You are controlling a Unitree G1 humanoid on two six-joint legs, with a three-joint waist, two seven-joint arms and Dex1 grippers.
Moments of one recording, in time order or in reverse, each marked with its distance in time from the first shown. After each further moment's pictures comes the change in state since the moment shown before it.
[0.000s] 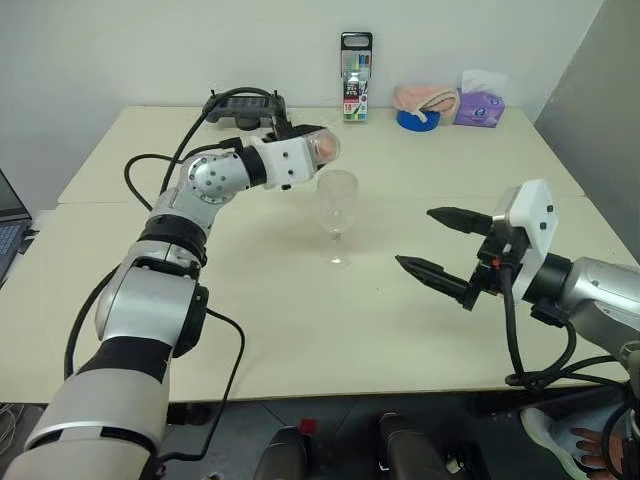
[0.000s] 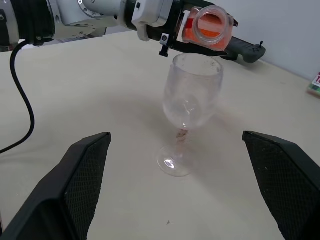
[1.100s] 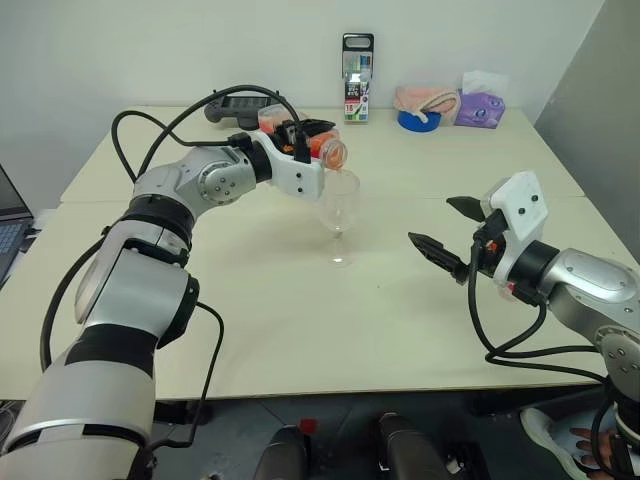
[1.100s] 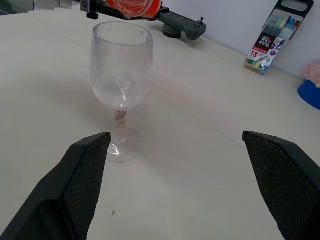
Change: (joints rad) left arm -0.099 0.060 -0.213 0.017 0.336 -0.094 0.442; right arm -0.029 0.026 0.085 0.078 -0.166 0.001 -0.098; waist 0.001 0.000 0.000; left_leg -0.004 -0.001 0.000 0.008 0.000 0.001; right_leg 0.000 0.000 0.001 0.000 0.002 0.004
